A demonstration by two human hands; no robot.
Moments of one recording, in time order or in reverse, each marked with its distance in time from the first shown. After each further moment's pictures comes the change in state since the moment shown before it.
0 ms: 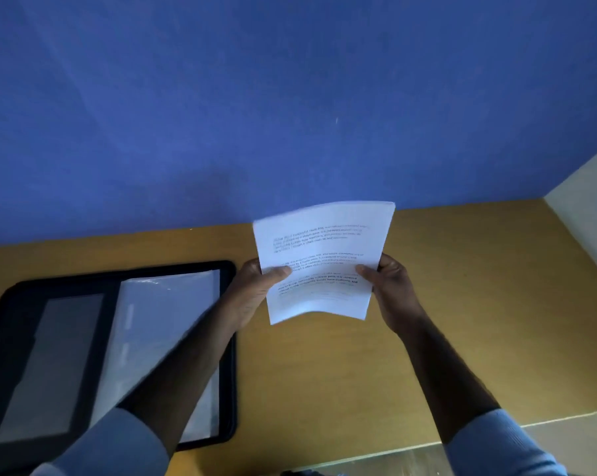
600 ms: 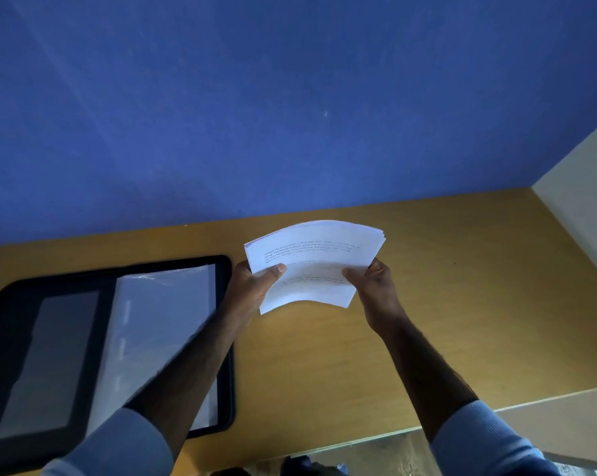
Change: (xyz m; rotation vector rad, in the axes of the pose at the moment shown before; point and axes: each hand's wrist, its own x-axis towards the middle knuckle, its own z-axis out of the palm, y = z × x) left_hand -0.021 -0.008 0.018 0.046 0.167 0.101; right_hand -0.025 0.010 0.017 0.002 0.027 -0.053
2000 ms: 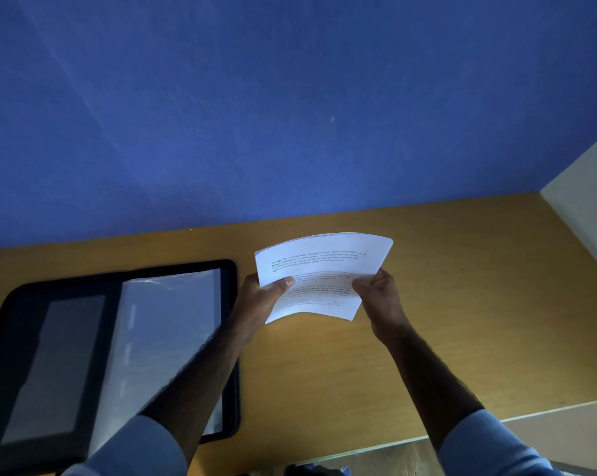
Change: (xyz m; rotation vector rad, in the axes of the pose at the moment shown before) left_hand 0.007 -0.026 -0.005 0.065 -0.013 -0.022; right_hand -0.003 0.001 0.002 -0.087 -0.030 0.021
